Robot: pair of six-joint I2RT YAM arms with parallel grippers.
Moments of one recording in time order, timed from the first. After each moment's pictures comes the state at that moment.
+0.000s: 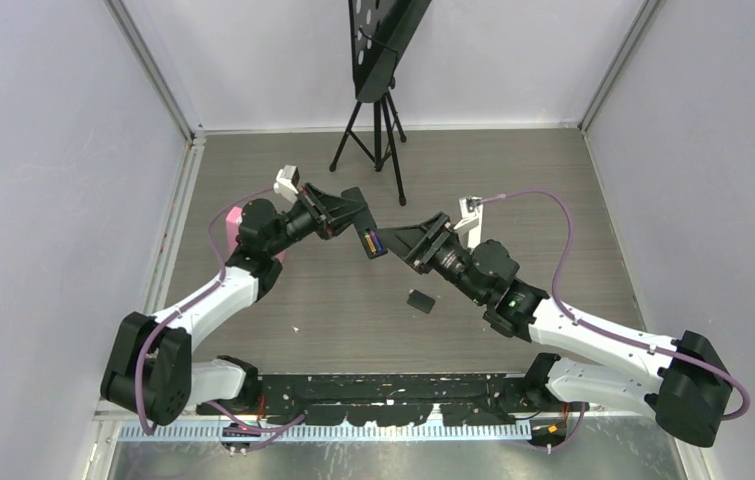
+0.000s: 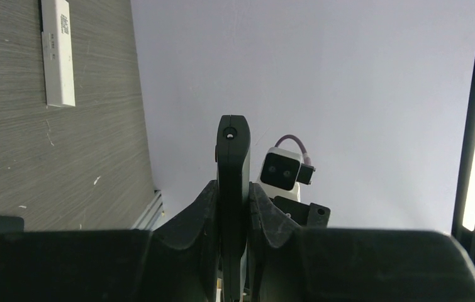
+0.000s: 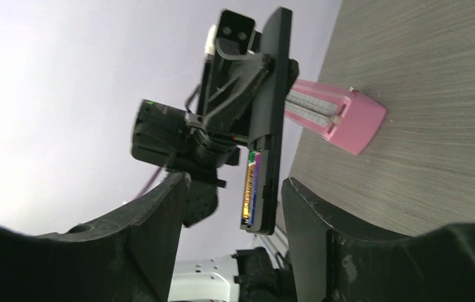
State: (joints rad) left arm -0.37 1.25 0.64 0.67 0.56 -1.54; right arm 0.90 1.02 0.59 0.51 0.12 1.21
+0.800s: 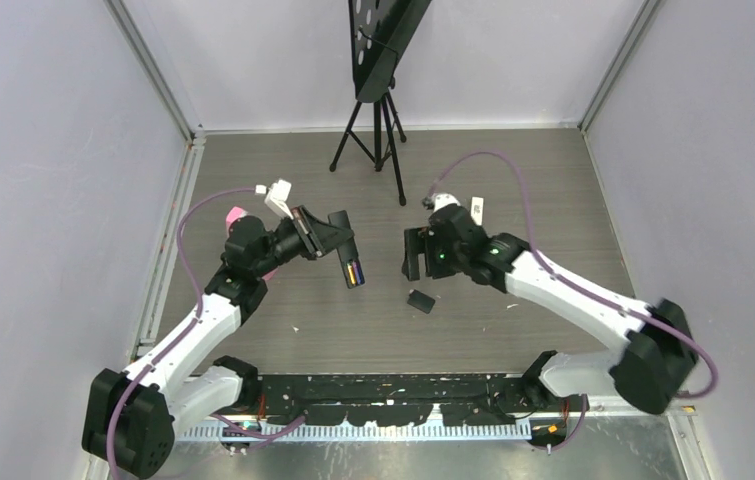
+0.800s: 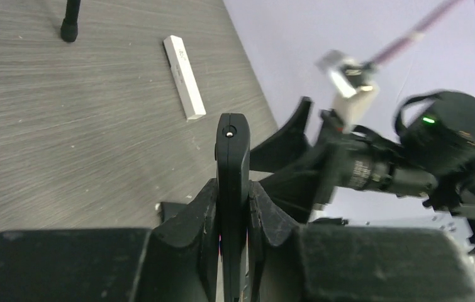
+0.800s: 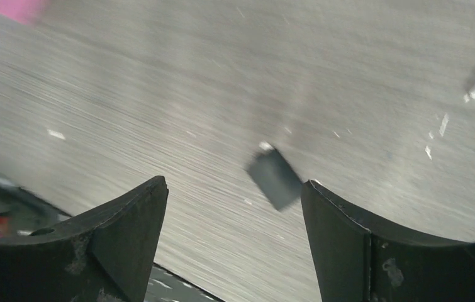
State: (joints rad) left arm -0.37 0.98 0.56 0.35 0.50 -0.88; right arm 0.76 1.19 0.95 -0.44 0.07 0.53
